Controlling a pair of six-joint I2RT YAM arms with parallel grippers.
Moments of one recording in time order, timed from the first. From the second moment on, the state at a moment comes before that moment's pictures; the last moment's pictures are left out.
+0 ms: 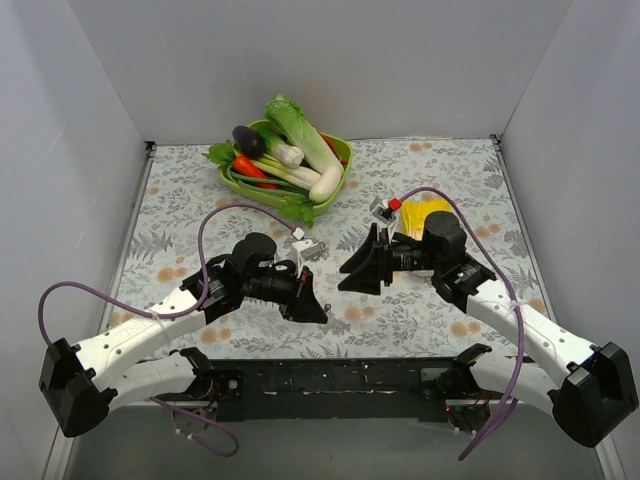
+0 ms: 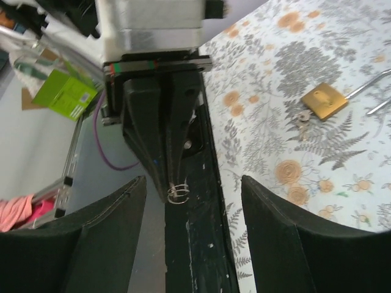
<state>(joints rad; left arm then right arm) -0.85 0.99 0.76 -0.31 0.68 -0.44 0.60 1.02 0.70 0.20 -0.95 0.50</state>
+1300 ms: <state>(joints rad) -0.85 1.09 0.88 -0.54 0.80 -0.37 0.83 1.07 0.54 0.42 -0.94 0.51</state>
